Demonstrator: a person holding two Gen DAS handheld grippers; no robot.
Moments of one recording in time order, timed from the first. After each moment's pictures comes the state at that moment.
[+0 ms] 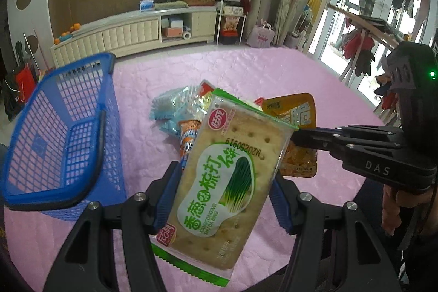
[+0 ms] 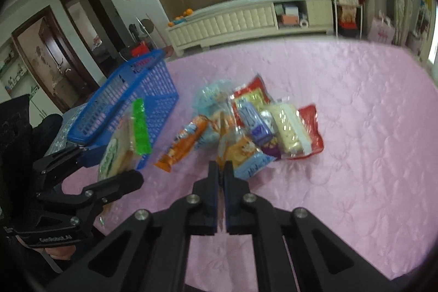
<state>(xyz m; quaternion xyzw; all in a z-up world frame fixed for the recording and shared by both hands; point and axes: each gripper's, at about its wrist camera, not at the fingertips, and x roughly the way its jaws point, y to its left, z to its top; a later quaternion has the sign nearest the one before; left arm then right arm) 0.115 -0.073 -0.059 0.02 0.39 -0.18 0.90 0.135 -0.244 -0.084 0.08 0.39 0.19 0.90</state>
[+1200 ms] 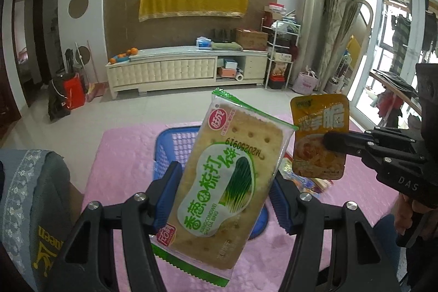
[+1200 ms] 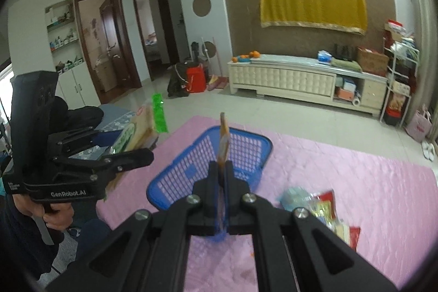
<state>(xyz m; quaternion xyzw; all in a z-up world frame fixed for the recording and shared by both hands) 0.114 0.085 0.067 -0.01 0.31 -0.06 0.95 0.155 -0.104 0.047 -0.03 0.27 0.31 0.91</state>
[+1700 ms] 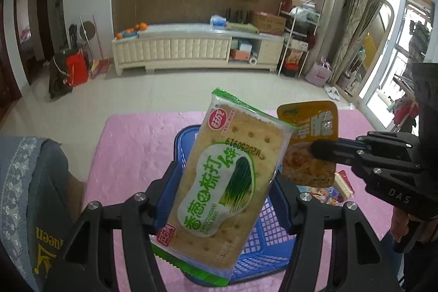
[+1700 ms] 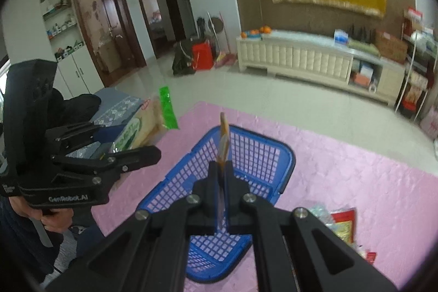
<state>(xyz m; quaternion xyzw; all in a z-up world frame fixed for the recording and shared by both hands) 0.198 0.126 0.034 -0.04 0.38 -0.05 0.92 0.237 -0.051 0.019 -0.03 0.35 0.33 0.88</state>
